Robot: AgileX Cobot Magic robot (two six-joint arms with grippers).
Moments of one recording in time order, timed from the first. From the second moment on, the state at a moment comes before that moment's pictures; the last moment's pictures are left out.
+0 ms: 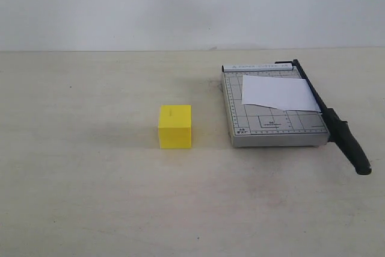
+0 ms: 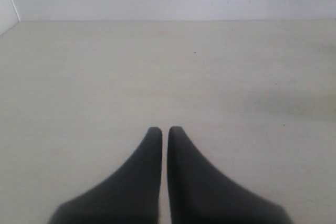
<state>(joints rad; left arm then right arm) 0.08 0.00 0.00 0.04 0.37 -0.01 0.12 0.00 -0.03 -0.45 0.32 0.06</state>
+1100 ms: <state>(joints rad) 0.08 0.00 0.00 0.04 0.37 -0.01 0.12 0.00 -0.03 0.27 -0.36 -0.35</state>
